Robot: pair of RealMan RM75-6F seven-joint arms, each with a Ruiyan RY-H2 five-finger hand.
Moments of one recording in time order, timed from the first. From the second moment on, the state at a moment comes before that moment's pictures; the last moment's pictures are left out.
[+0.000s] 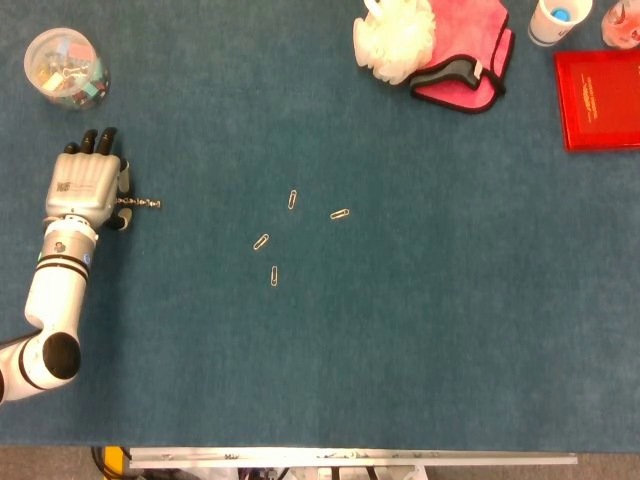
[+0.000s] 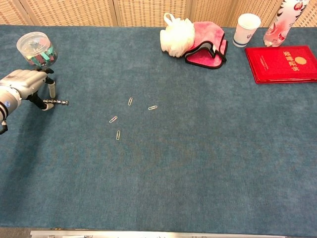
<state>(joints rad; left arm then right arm) -0.65 -1.50 -0.08 -1.35 0.69 0.94 0.62 0.04 -1.05 0.10 -1.69 -1.51 1.57 -0.06</state>
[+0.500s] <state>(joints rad) -0.65 -1.51 -0.07 -1.34 0.68 0.94 0.63 0.04 -1.05 0.10 -1.69 -1.51 1.57 -0.06</state>
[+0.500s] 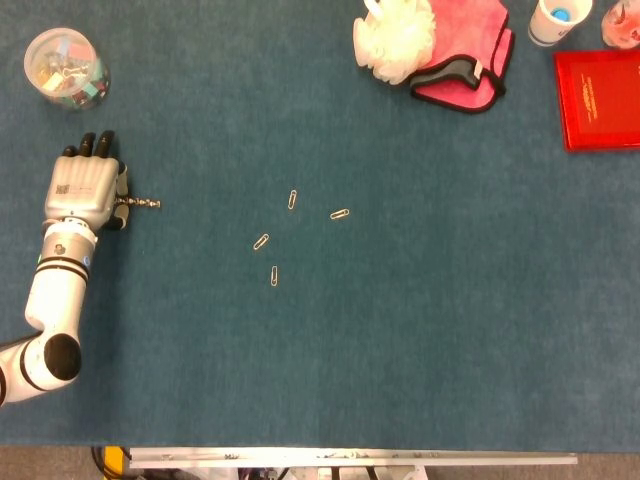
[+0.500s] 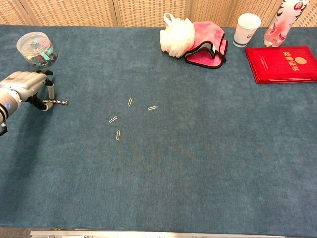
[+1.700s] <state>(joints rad) -0.63 -1.44 -0.06 -1.50 0.77 1.05 0.66 0.04 -1.05 0.10 -1.70 -1.52 1.58 -0.06</state>
